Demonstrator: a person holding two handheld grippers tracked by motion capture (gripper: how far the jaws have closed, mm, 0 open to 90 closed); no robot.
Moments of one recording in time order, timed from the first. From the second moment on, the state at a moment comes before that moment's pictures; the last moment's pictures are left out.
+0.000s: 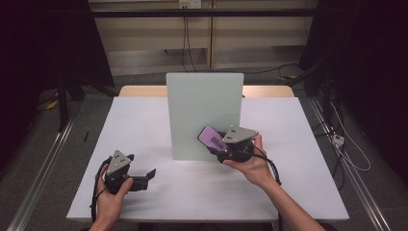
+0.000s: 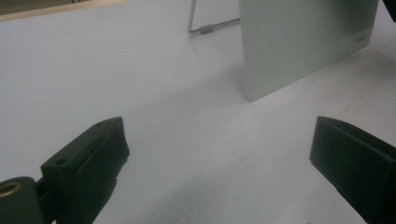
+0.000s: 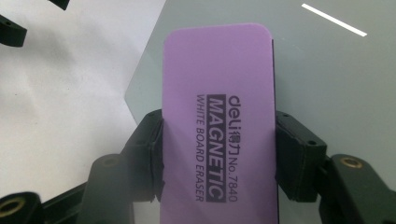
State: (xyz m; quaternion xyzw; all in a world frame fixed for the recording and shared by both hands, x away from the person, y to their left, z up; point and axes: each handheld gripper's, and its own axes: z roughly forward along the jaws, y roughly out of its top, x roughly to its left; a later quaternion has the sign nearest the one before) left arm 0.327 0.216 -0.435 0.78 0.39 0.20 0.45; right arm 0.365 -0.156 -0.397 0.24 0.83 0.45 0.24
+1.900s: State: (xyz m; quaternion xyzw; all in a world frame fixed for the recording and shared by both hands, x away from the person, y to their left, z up) left arm 0.329 0.216 -0.436 0.78 0.39 0.20 0.45; right arm 0.346 -0.173 -0.397 0.25 0.86 0.42 0.11
